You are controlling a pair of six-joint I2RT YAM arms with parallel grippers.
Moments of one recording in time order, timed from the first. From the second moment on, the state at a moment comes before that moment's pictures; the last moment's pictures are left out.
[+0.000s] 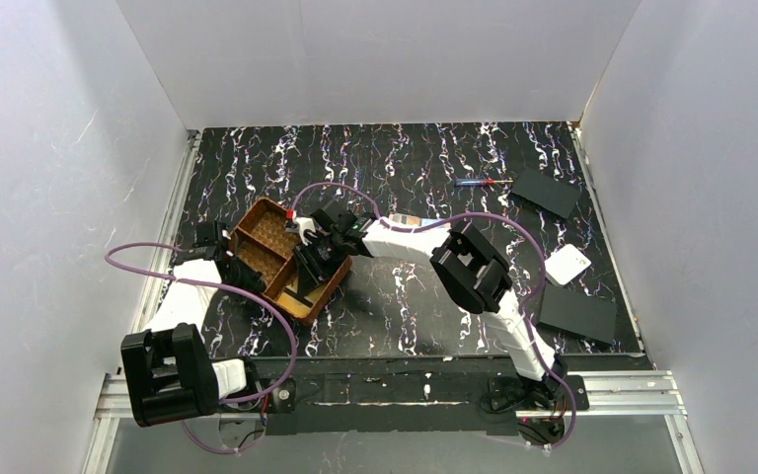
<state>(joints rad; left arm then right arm) 0.17 1.22 0.69 -0.77 0.16 -0.73 0.99 2.31 1.79 -0.33 -0.73 0.37</state>
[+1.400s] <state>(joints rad) 0.17 1.25 0.77 -0.88 0.13 -0.62 1.00 2.27 1.80 -0.30 -0.68 0.47</state>
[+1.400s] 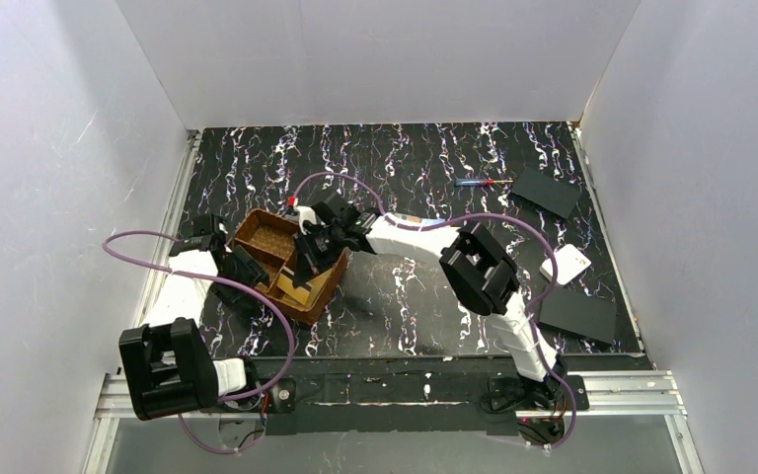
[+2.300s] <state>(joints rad) 0.15 0.65 0.89 -0.92 0.35 -0.80 0.84 2.07 1.43 0.18 -0.84 1.12</state>
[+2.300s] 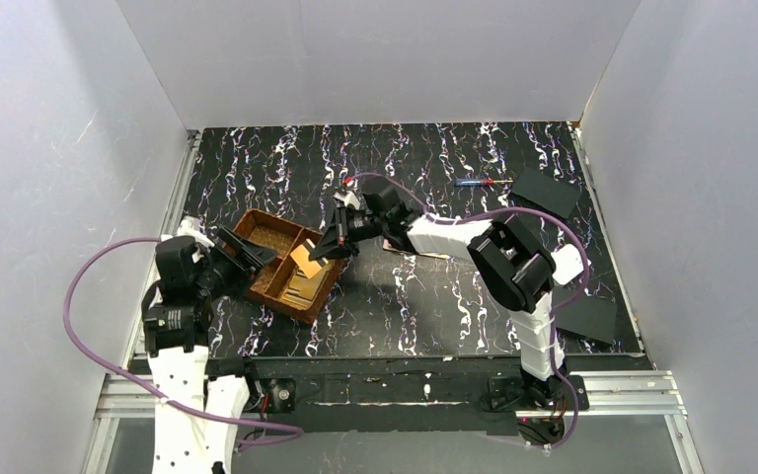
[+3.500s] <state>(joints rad) 0.01 0.78 0.76 -0.49 0.48 -1.44 0.81 1.97 1.03 1.08 -0.55 2.09</state>
